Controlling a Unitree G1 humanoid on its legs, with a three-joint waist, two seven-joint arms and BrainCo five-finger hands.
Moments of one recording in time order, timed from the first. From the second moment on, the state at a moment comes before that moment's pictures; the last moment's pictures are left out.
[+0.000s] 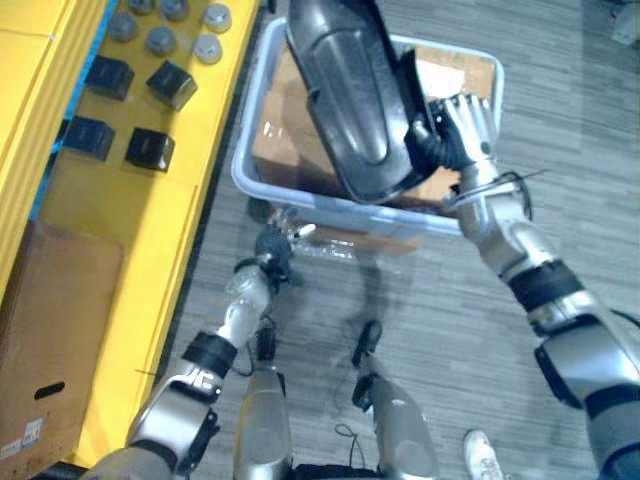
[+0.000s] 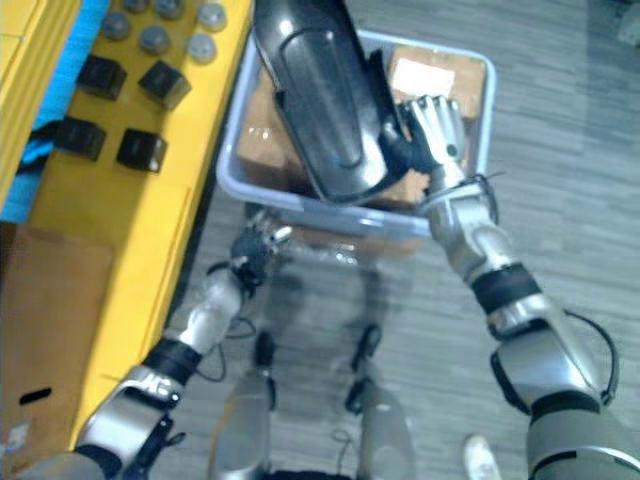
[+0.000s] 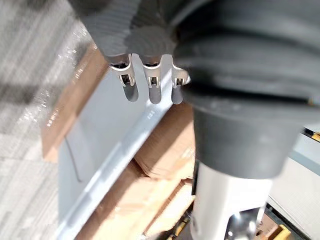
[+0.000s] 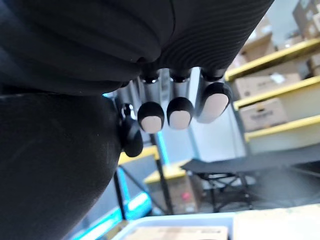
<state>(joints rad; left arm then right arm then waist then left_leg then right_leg) -0.65 0.27 -0.31 0.51 -1.03 0.03 0.13 -0.96 -0.58 0.49 0.60 -0.63 -0.14 -0.55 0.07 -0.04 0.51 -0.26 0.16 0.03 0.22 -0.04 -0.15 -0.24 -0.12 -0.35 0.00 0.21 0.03</state>
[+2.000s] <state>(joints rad) -0.70 0.35 -0.33 0.51 -1.01 0.06 -0.06 -0.86 -0.57 0.55 0.65 -0.70 -0.15 -0.54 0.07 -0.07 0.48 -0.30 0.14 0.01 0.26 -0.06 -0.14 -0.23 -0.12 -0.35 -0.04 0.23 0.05</state>
